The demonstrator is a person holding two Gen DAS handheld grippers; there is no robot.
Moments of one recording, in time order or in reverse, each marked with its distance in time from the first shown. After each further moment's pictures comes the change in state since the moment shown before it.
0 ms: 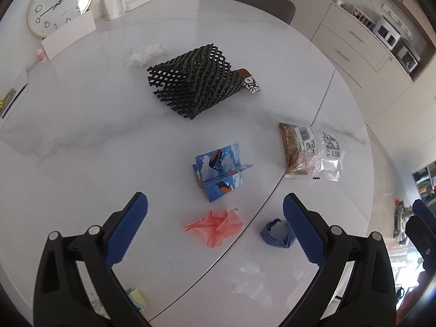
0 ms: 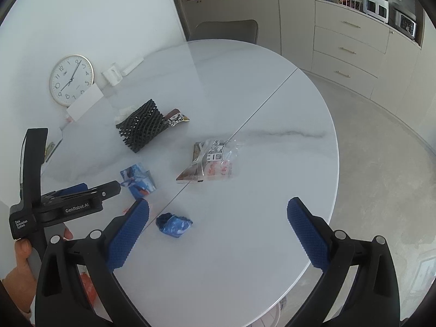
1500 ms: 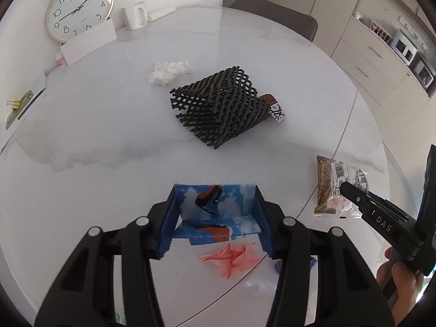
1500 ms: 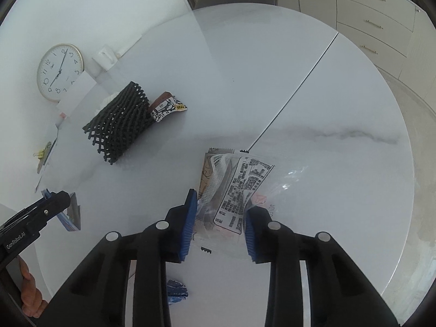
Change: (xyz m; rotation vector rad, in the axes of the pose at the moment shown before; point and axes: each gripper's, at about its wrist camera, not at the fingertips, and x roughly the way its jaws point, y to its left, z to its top) left arm -0.006 0.011 0.023 -0.026 -0.074 0.080; right arm 0.120 -0.003 0.028 0.040 0.095 0.126
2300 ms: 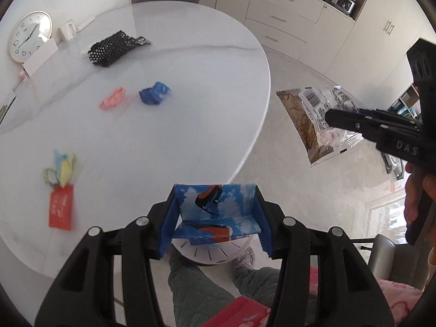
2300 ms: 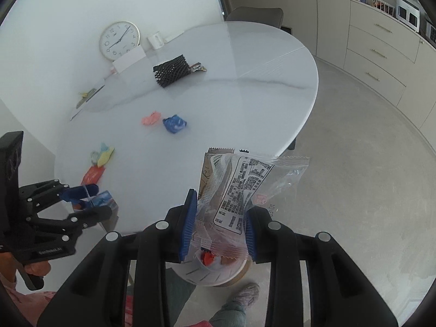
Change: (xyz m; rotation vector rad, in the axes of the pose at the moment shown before) left arm -0.149 -0.134 -0.266 0.302 0.069 -0.185; right arm -0.242 -0.082 -0.198 -0.230 0.010 0.069
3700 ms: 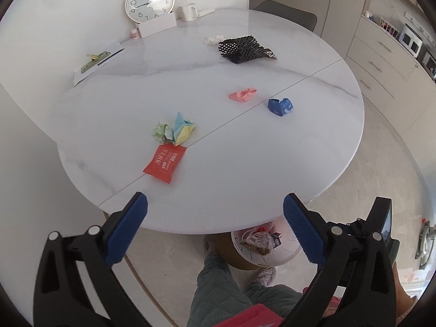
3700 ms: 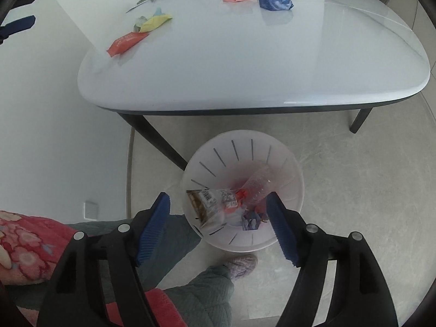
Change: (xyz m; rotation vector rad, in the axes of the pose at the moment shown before) left arm -0.093 0.083 -0.029 -0.406 -0.062 0.370; right arm 0.137 0.067 -0.093 -0.355 0.262 0.176
